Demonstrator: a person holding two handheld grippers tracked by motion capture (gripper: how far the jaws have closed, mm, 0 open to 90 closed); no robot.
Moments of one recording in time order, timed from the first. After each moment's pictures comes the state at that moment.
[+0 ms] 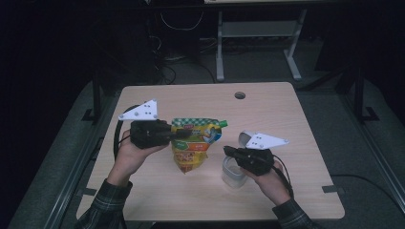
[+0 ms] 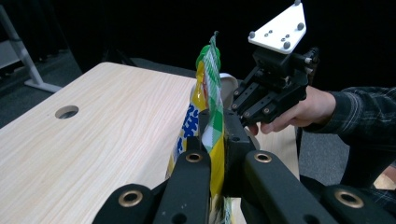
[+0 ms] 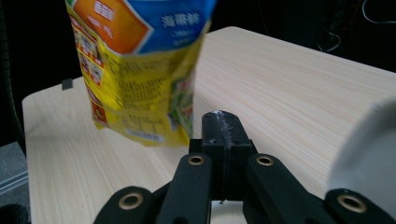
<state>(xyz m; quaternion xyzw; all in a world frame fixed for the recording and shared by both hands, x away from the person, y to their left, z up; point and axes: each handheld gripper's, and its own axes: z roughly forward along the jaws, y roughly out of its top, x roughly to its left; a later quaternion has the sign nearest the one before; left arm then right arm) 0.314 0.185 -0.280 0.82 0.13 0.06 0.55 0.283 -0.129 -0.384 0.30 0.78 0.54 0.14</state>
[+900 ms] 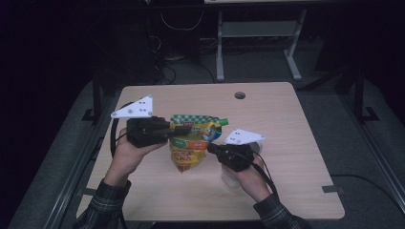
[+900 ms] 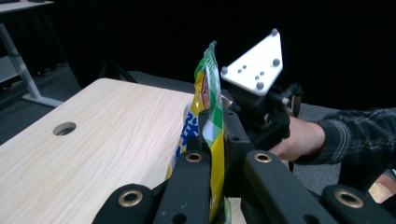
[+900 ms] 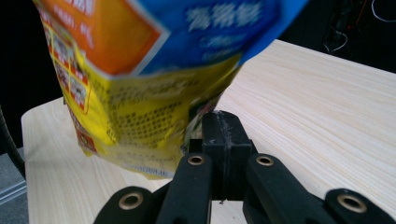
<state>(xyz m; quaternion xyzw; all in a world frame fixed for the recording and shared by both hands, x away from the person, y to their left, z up) 0.307 0.187 -0.262 0.81 0.12 0.06 0.58 0.291 -0.080 -0.376 0.31 0.78 0.53 0.13</state>
